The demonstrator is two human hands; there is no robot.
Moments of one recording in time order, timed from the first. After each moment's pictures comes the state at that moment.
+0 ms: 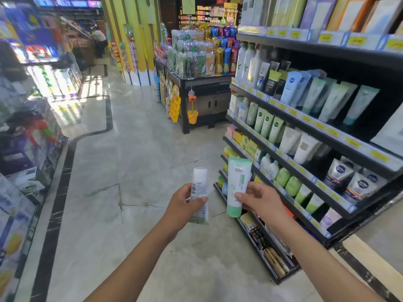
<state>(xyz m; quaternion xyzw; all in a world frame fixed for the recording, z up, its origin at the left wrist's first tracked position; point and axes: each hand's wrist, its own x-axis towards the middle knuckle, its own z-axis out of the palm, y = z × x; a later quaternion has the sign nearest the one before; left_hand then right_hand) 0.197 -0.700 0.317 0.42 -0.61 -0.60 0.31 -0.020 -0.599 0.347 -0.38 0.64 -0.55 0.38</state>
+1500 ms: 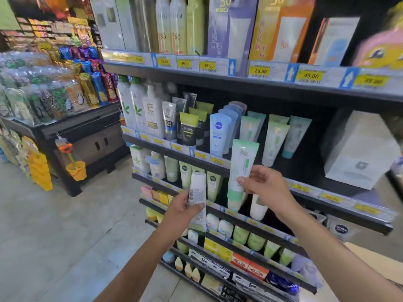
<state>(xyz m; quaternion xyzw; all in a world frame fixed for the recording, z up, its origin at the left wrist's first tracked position) -0.168 -1.031 0.347 0.16 -0.72 -0.66 0.11 -0.312 -0.826 0.407 -0.22 0.73 -0.64 0.12</state>
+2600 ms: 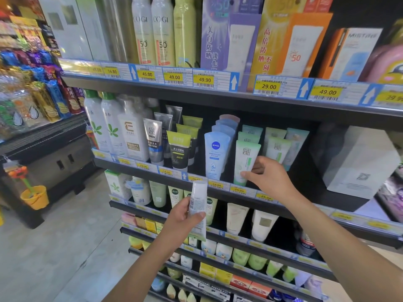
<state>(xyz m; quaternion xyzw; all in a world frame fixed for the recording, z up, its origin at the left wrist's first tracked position) -0.250 -1.089 0.355 0.10 -0.75 -0.65 0.03 -0.409 -0.863 0.428 -0.19 0.87 -0.45 -0.04</state>
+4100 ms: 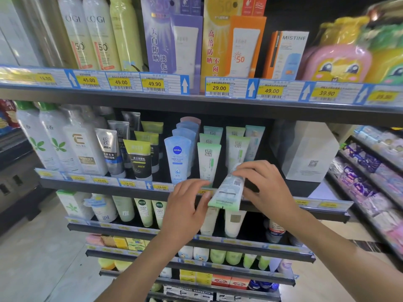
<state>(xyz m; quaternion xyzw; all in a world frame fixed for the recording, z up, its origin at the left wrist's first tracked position) -0.300 -1.026 0.385 -0.11 -0.90 -0.37 0.21 -0.366 -0.785 0.421 -0.37 0.84 -0.19 -0.35</state>
